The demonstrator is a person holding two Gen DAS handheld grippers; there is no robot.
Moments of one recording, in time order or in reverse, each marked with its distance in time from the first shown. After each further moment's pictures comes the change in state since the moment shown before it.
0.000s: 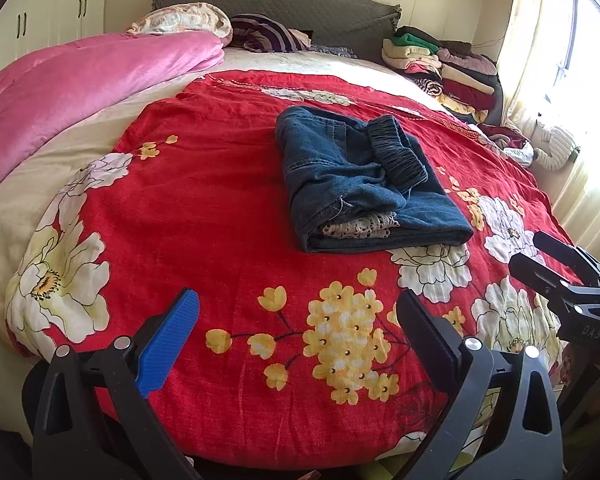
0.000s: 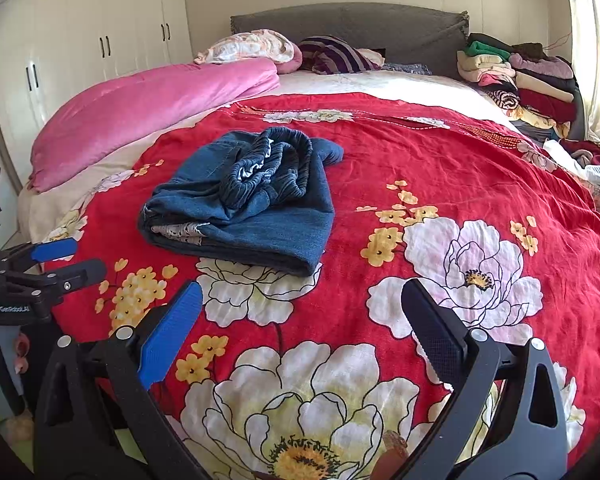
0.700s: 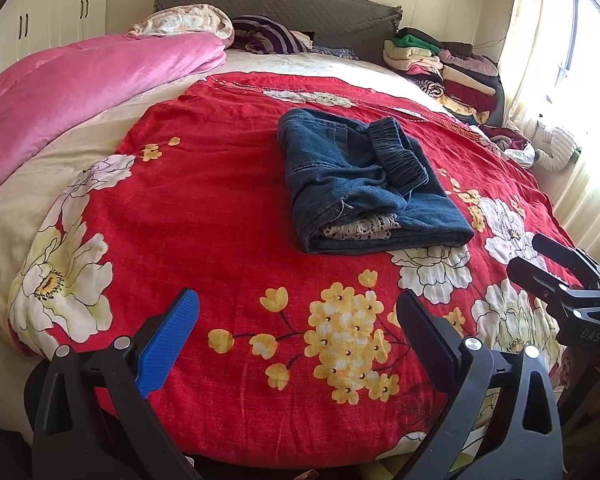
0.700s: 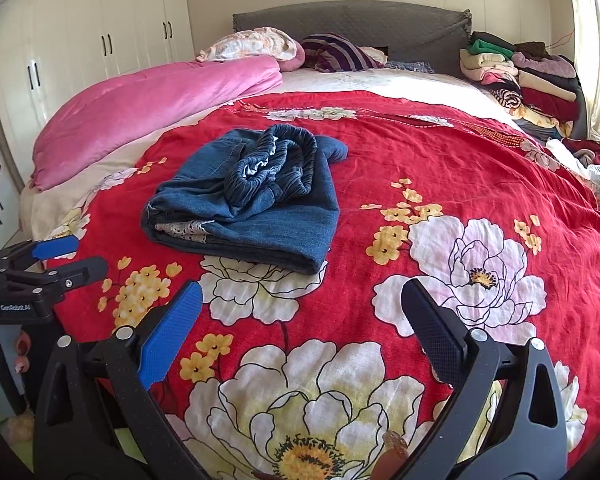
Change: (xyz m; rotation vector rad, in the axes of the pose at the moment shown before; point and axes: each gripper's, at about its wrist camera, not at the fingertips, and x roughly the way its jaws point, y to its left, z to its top) left arm -0.002 0.002 0.001 -0.003 -0.004 0.007; right arm 0.001 0.002 0.000 -0.004 0.010 0.007
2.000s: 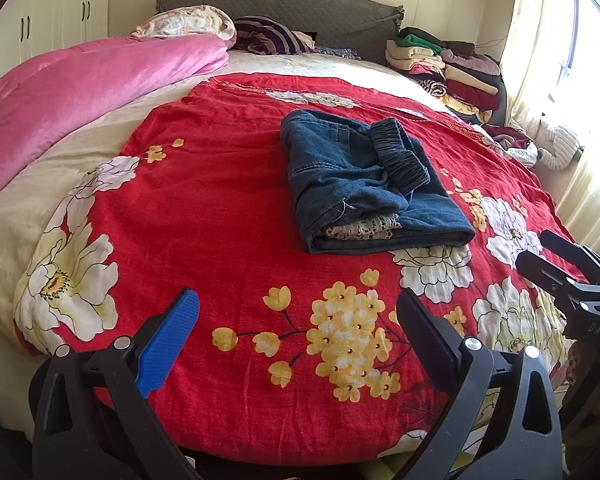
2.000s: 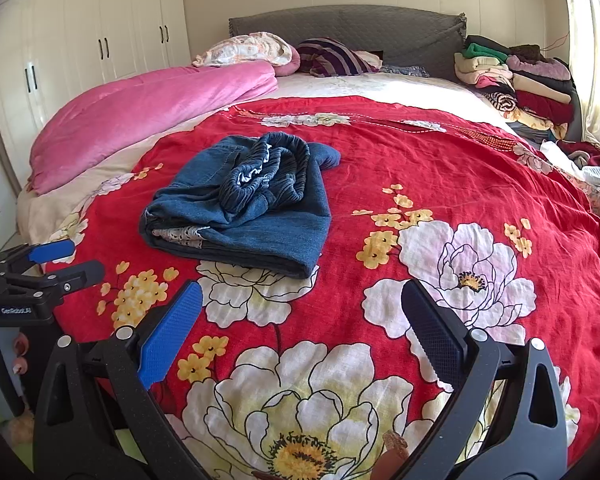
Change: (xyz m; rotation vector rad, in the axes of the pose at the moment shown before) left arm -0.006 -0.002 0.001 0.003 -0.001 0.017; right arm -0.009 -0.003 0.003 0.005 -0.014 -0.014
